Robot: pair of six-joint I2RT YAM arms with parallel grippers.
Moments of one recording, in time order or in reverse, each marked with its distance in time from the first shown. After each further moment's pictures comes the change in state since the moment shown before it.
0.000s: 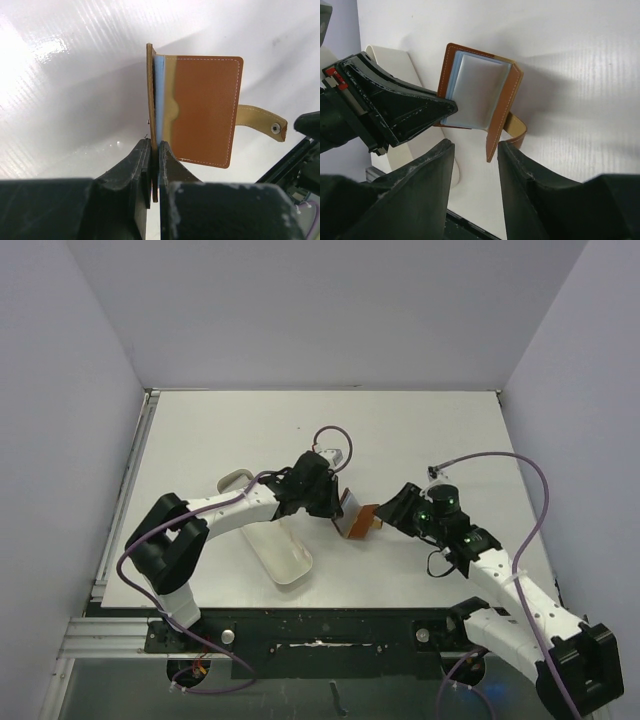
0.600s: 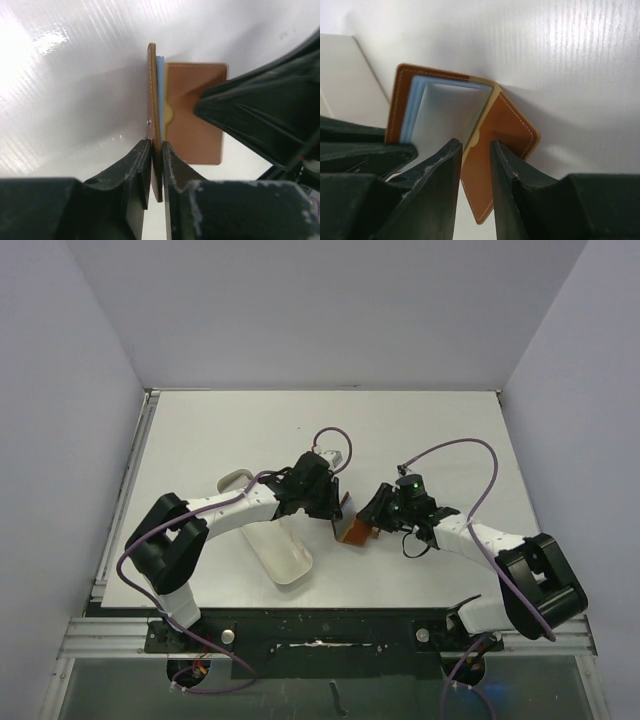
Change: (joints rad) left arm 0.002 0.000 0.003 -0.044 -0.011 0.005; right arm 0.069 0.499 0.075 0.253 -0.026 -0.006
